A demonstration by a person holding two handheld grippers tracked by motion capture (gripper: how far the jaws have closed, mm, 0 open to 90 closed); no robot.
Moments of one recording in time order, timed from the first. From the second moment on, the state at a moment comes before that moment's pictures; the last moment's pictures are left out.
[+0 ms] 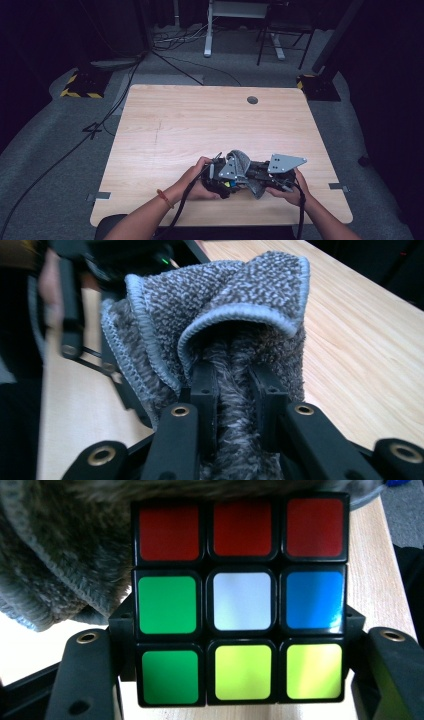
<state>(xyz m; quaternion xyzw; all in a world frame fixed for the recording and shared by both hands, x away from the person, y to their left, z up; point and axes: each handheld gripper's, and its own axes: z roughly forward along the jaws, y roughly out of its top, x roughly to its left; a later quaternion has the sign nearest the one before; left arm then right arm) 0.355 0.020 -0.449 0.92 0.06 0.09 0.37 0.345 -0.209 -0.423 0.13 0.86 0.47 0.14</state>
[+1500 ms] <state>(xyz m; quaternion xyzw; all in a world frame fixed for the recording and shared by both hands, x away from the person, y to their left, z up) 0.354 0.033 -0.435 0.91 0.06 0.12 0.38 0.341 -0.213 -0.433 0.13 0.87 0.46 0.12</state>
